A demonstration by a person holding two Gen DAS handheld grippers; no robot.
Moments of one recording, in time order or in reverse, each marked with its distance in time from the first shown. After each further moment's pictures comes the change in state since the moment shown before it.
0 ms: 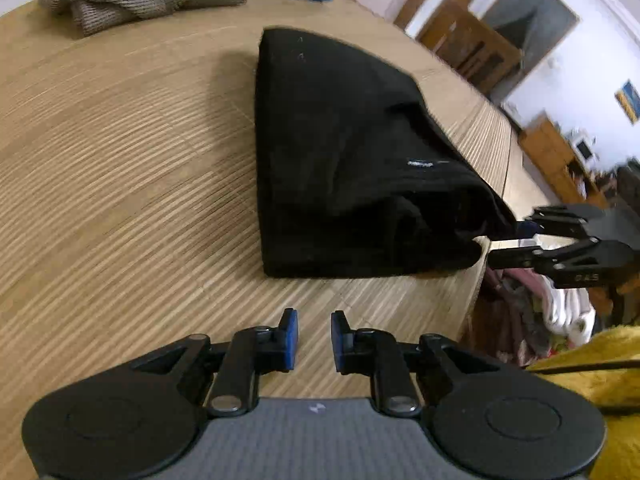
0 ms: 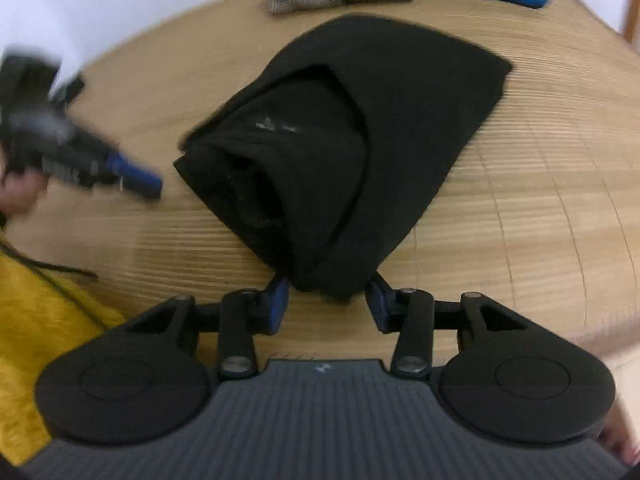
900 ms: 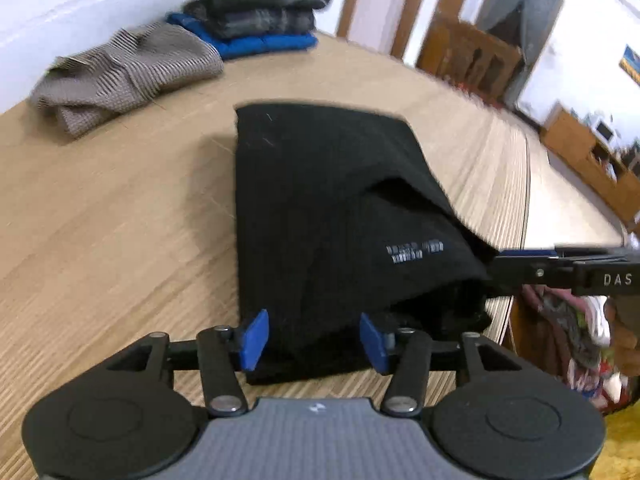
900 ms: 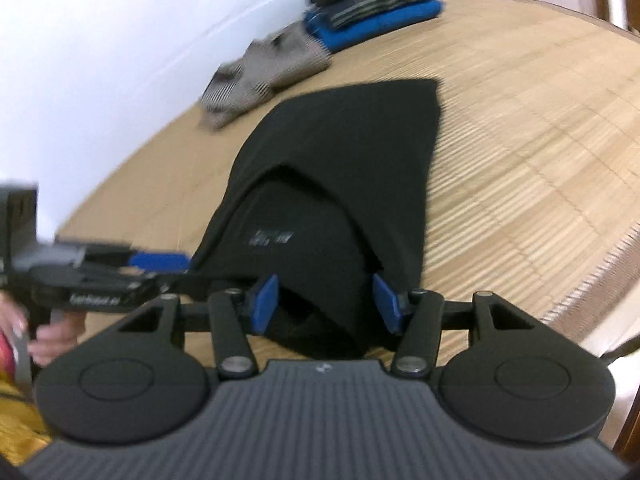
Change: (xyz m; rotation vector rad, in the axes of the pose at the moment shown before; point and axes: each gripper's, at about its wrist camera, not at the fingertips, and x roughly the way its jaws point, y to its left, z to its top) left arm 0.006 -0.051 0.037 0.139 -0.133 0.147; right arm -0.001 -0.022 0.000 0.416 -0.260 -0.033
